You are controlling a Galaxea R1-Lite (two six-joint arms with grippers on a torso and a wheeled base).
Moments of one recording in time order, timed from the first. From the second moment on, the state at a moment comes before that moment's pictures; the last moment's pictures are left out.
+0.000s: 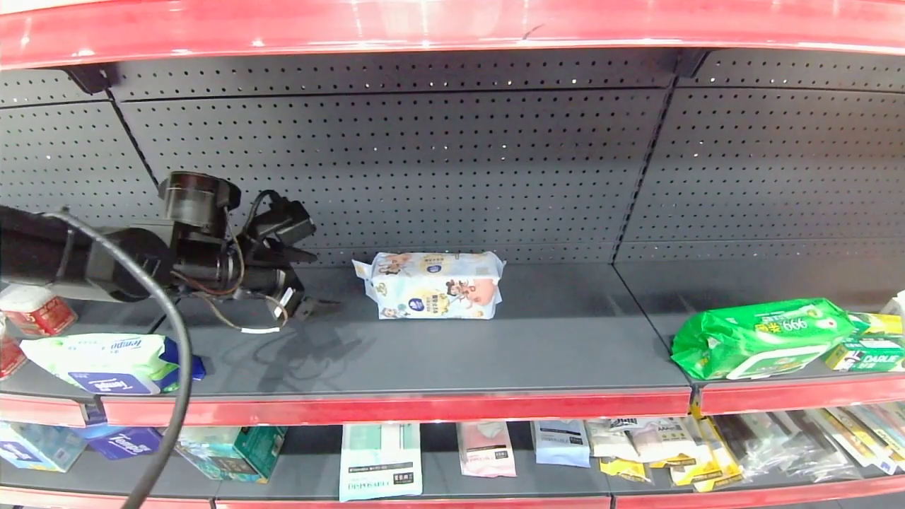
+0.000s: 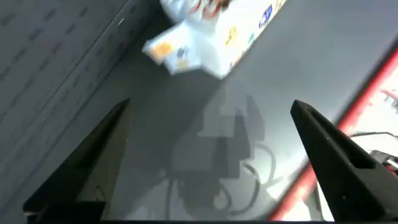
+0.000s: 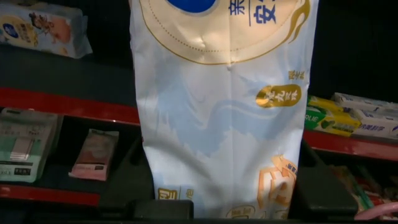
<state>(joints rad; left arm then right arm) -0.10 1.95 -1.17 -0.10 -0.49 0.70 0.00 0.00 -0.22 0.14 0.00 -0.23</state>
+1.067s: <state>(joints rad) -0.24 2.32 -1.81 0.17 -0.50 0.76 0.00 0.00 -0.19 0.14 0.00 -0.24</state>
